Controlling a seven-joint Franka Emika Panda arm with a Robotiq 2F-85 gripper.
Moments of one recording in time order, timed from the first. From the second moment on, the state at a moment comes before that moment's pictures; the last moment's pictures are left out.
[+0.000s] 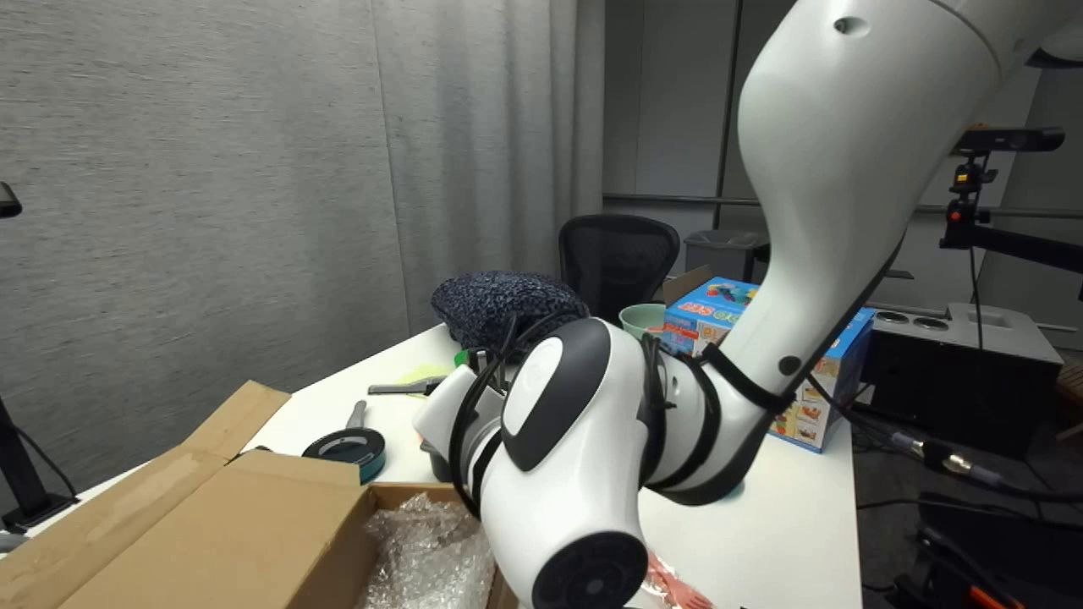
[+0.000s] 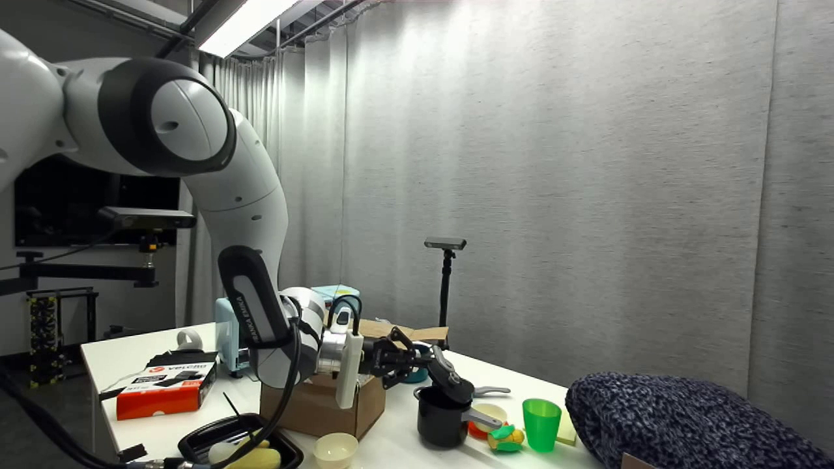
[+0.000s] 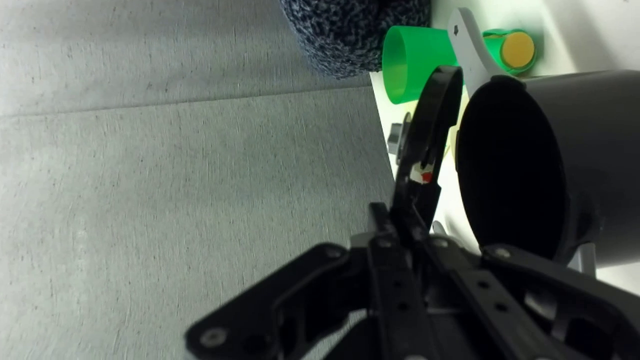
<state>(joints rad) 0.20 0.57 0.20 -1.97 -2.05 1.94 1.07</state>
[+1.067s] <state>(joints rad) 0.20 0.58 0.20 -1.96 -2.05 1.94 1.07</state>
